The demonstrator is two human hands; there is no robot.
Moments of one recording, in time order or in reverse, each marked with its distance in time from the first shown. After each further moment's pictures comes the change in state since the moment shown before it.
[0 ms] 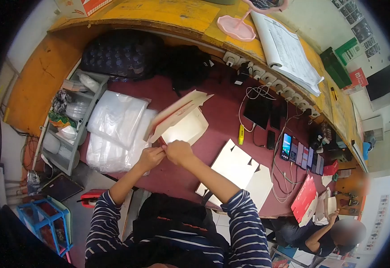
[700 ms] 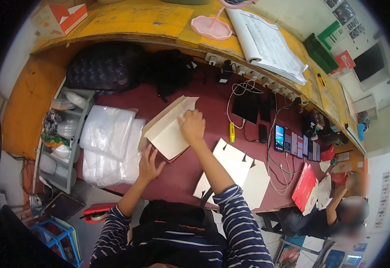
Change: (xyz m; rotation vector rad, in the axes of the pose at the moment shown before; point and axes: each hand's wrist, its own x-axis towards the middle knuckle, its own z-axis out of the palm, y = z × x) left_hand -0.007 0.009 0.030 0.081 0.202 -0.218; right_hand 0.032 0.082 -0.028 0.155 0.504 0.349
